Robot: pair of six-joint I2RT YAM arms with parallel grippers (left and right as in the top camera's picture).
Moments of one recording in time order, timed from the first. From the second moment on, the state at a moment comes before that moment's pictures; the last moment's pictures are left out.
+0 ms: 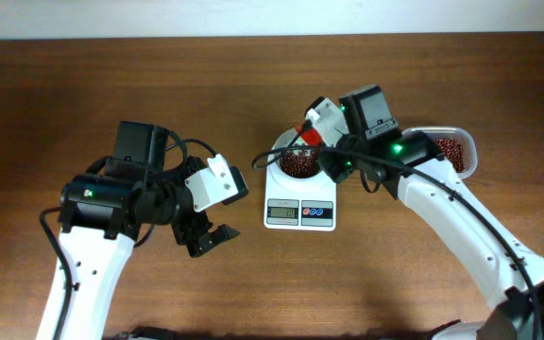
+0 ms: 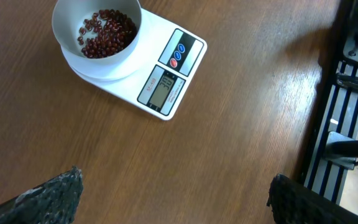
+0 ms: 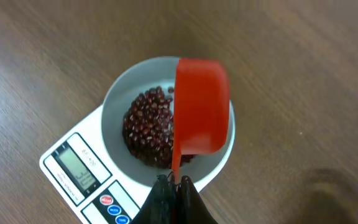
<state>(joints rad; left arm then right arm) -0.16 1.23 1.28 -1.27 0.54 0.92 0.44 1.58 1.29 -0.65 -0.16 -0.31</state>
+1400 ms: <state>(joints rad) -0.16 1.23 1.28 -1.27 0.54 0.92 -0.56 1.77 1.33 -1.12 -1.04 -0.40</state>
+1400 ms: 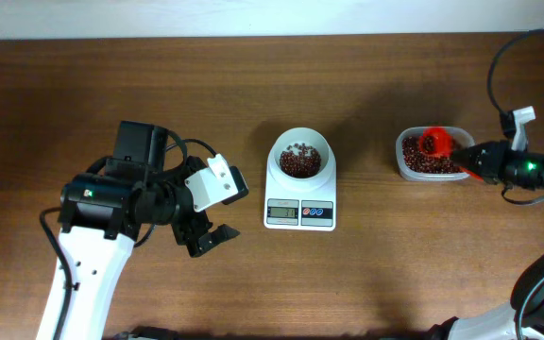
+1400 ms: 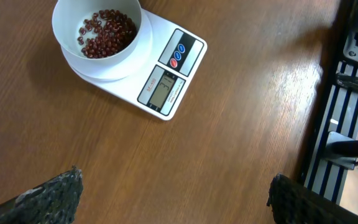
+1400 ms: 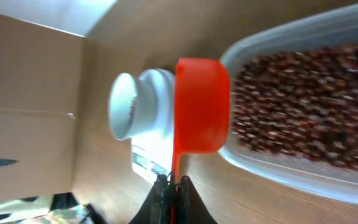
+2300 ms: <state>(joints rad) -0.16 1.23 1.28 -1.27 0.54 0.92 0.36 1.67 1.32 -0.69 -0.27 -0.36</state>
